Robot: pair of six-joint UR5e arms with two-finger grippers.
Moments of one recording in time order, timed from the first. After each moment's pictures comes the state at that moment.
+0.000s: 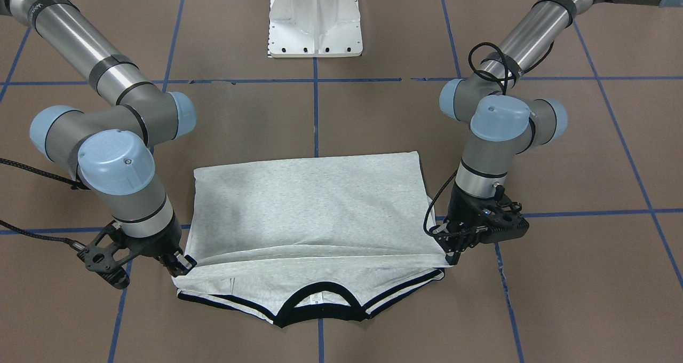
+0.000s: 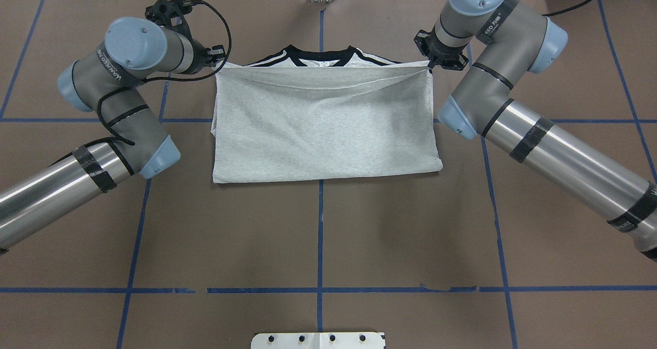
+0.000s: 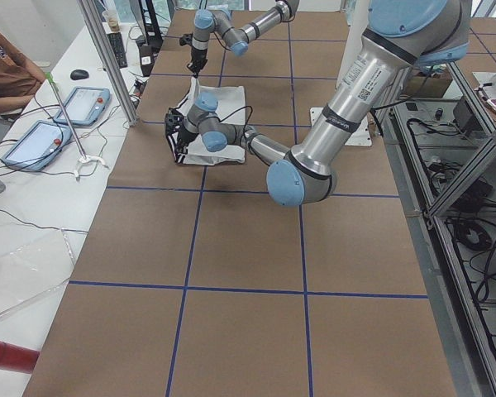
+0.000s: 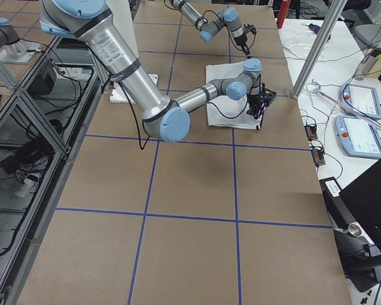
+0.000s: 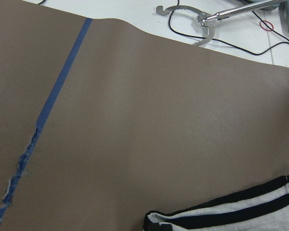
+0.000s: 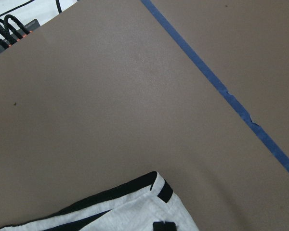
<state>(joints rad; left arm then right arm) -0.81 -2.21 -1.26 -2.24 -1.67 -1.28 0.88 -0.84 1.23 -1.26 1.88 1.55</state>
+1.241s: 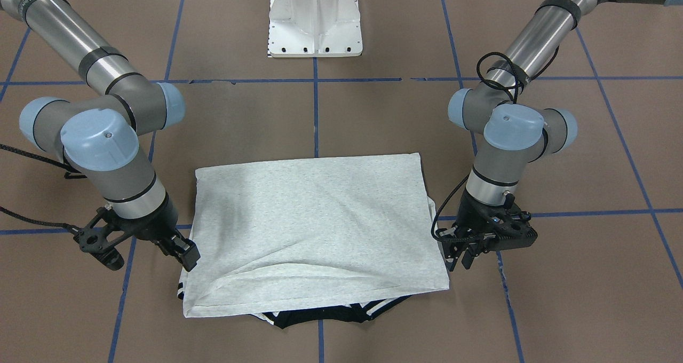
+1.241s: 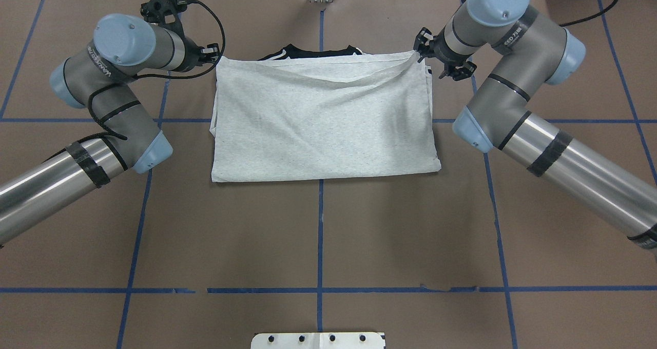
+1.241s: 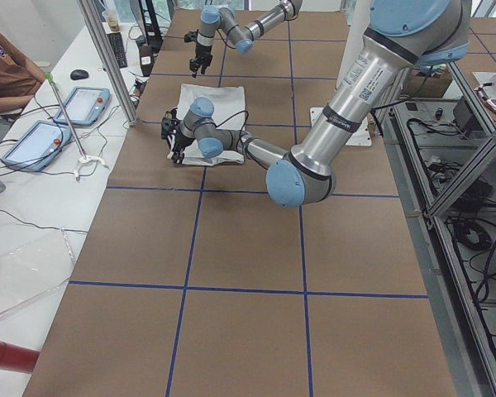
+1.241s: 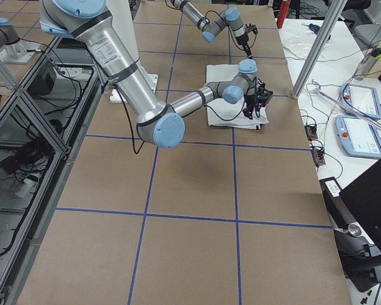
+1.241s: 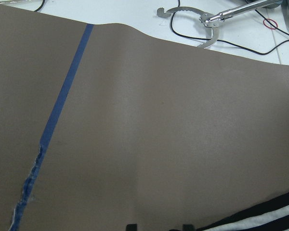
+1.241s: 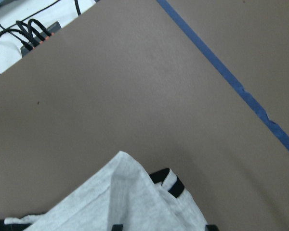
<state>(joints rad) -0.83 -2.19 -1.26 -2.29 -1.74 -1.22 0.86 -0.97 1.39 -1.18 1.91 1.64</state>
